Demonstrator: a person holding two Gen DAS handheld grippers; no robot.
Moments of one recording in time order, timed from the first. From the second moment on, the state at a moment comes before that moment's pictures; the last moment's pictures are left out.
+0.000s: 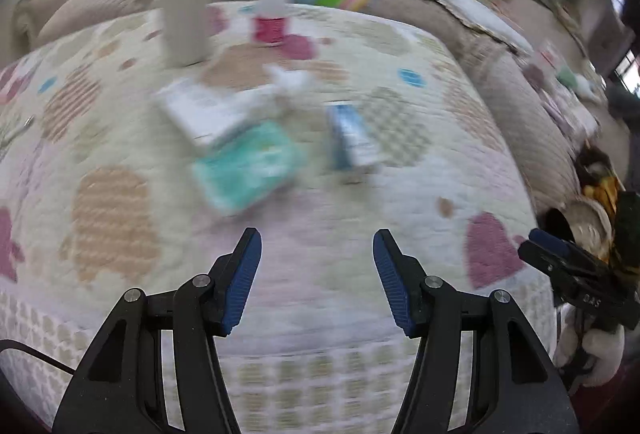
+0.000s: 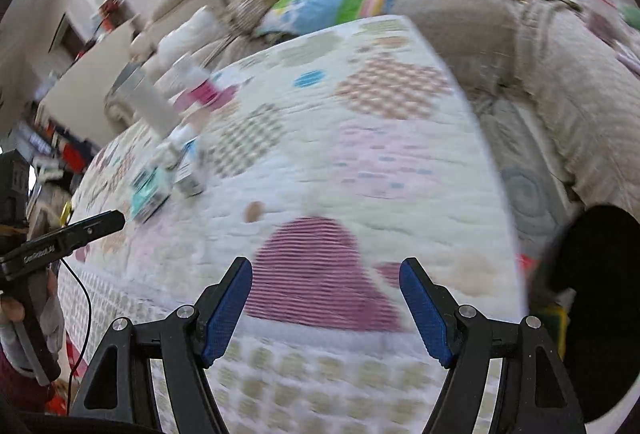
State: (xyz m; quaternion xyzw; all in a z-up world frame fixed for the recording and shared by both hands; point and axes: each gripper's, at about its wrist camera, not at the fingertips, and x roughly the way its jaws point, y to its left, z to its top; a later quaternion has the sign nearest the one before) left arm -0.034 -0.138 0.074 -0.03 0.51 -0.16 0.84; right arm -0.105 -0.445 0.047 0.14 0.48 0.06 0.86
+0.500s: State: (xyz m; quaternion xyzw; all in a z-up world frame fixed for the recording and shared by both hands) left arm -0.013 -0.056 0.051 -0.08 0.52 -0.10 0.84; right arm -0.004 -0.318 0.028 0.07 0.49 0.14 0.86
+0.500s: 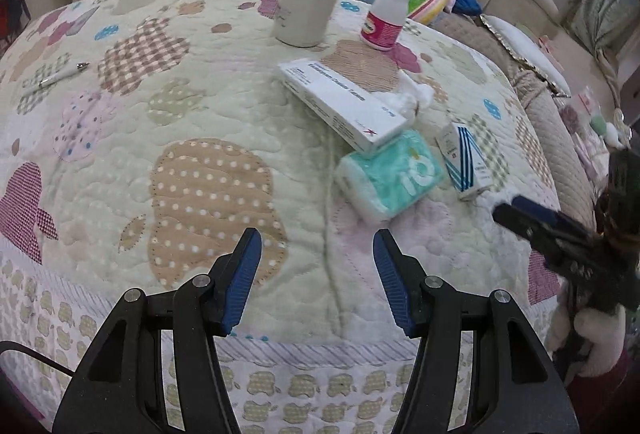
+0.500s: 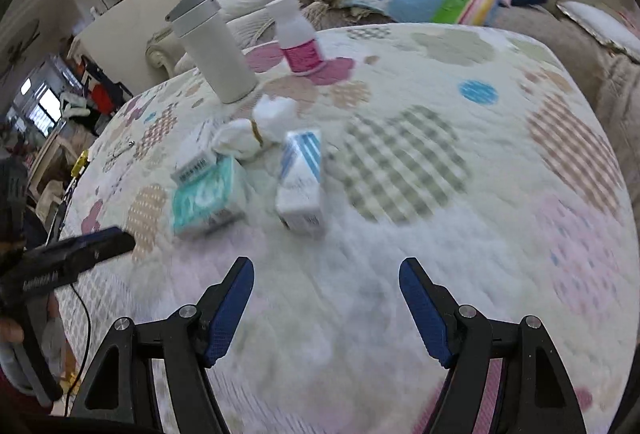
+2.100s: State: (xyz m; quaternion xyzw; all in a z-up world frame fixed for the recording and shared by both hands) left arm 0.010 -0.084 0.075 -0.13 0.50 -0.10 0.85; right arm -0.024 -0.330 0.029 0.05 0.48 0.16 0.86
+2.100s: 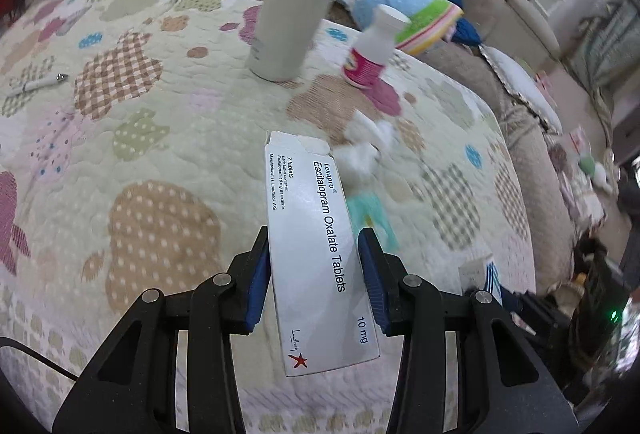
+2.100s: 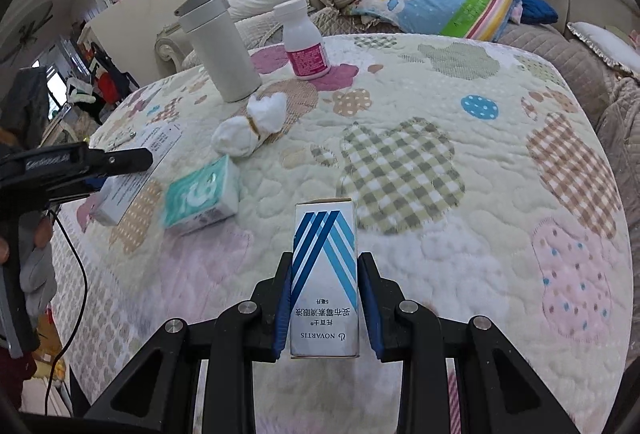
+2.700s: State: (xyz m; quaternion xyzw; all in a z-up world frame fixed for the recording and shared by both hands) left arm -0.056 -0.187 0.086 -0.04 0.47 -0.17 0.87; right arm -0.095 -0.374 0.051 0.06 0.46 0.12 0.88
